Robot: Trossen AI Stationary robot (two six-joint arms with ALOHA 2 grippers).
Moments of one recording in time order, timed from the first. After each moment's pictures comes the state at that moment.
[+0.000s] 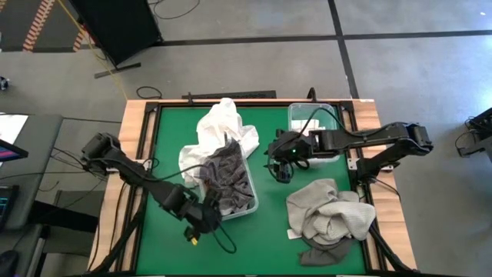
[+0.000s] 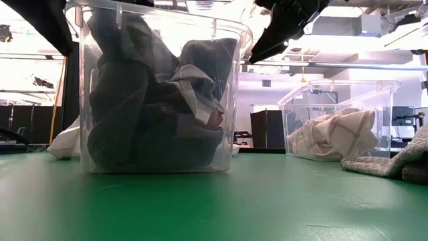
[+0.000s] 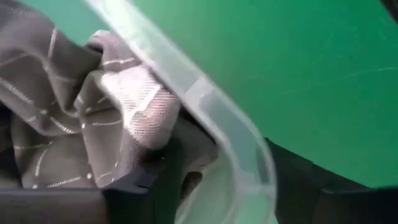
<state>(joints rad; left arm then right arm) -0.55 1.61 1.24 -0.72 -0.21 0.04 0.01 1.39 1.09 -0.42 0.08 -0.03</state>
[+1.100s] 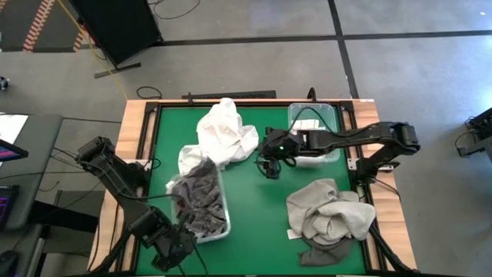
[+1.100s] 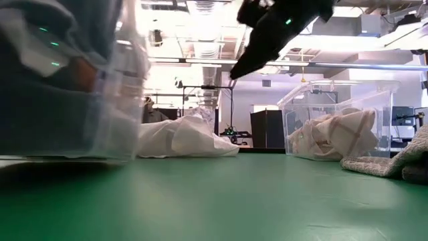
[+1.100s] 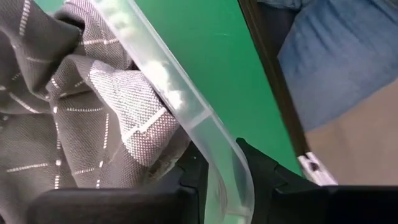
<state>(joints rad) -0.84 1.60 1.38 -0.98 -0.03 -0.47 -0.06 1.54 1.09 -0.23 0.08 -0.16</state>
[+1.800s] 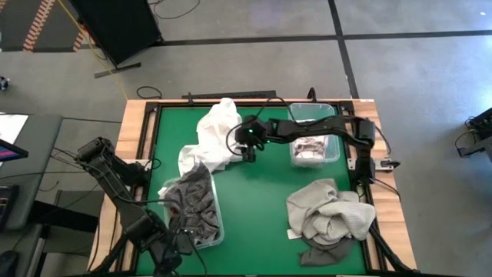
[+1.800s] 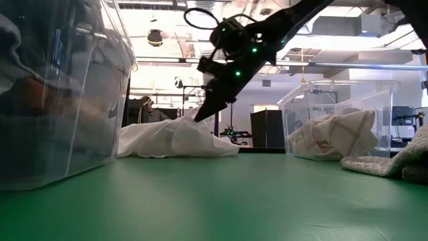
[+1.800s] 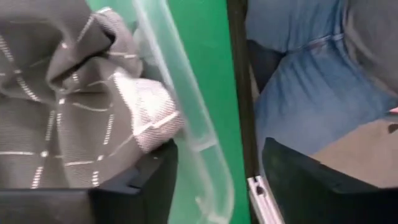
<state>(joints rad) -0.89 1.60 1.38 -0.90 -0.05 -0.78 -0.25 1.95 1.35 -0.15 0.02 -0.27</state>
